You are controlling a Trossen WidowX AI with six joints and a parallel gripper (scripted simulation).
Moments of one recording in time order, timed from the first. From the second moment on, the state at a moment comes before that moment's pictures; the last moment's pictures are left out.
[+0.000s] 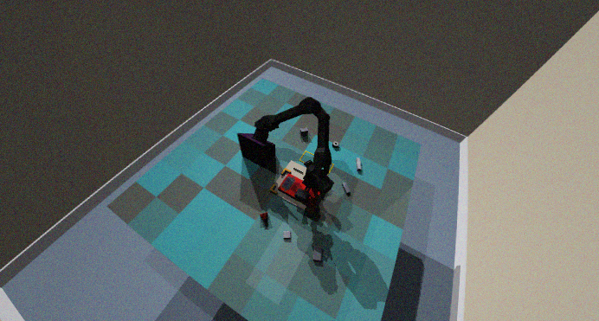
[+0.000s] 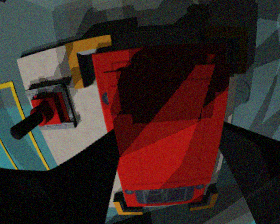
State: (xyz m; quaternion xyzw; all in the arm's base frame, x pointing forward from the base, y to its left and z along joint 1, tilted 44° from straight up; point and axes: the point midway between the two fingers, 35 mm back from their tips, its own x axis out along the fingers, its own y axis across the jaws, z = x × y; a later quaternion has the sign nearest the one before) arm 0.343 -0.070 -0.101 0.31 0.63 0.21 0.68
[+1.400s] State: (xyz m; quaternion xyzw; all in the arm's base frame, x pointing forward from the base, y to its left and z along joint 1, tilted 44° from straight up) arm 0.340 -0.094 -0.049 0.31 0.64 0.21 0.67
